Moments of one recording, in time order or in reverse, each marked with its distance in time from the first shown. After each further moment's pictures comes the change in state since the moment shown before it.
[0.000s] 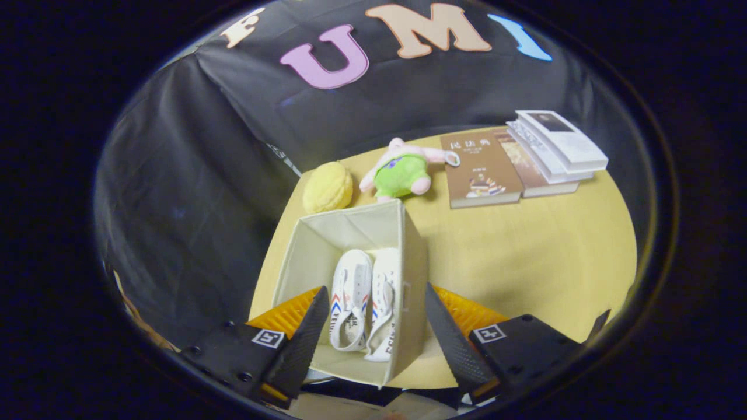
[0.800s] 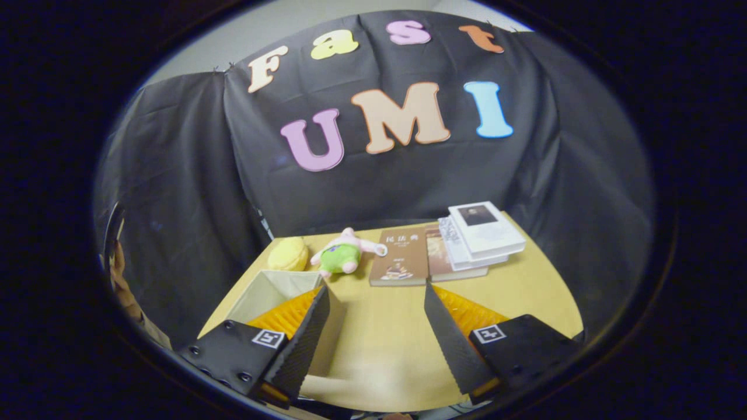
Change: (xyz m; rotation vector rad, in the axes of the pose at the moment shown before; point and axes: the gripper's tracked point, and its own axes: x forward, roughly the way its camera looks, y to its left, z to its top) arm -0.148 -0.136 0.078 -0.130 -0.485 -0.143
